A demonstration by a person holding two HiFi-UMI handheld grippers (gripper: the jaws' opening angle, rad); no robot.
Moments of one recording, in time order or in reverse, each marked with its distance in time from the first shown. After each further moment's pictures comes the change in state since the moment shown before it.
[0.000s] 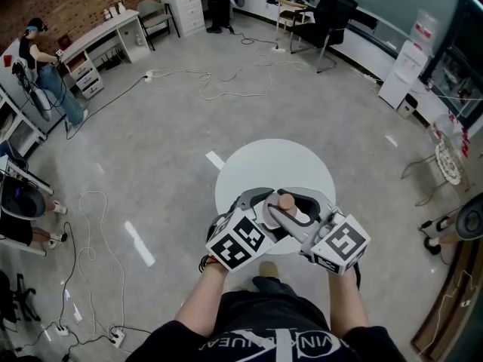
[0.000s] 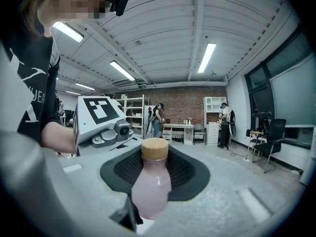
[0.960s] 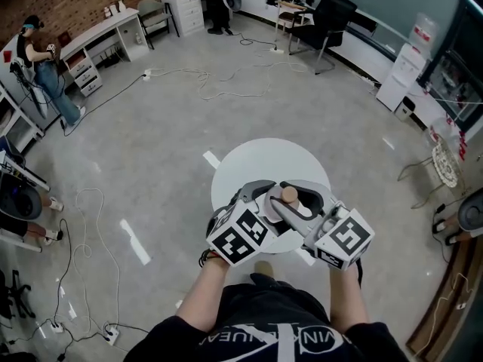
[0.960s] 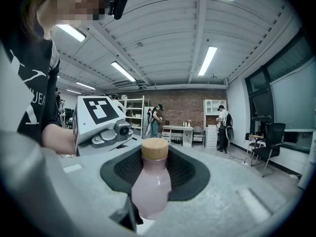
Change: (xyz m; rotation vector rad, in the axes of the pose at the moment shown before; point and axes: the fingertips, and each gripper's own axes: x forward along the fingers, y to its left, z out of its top) left arm 0.007 -0.002 0.024 0.023 -0.011 0.018; right arm -0.015 -0.012 0.016 -0.027 -0.035 0.002
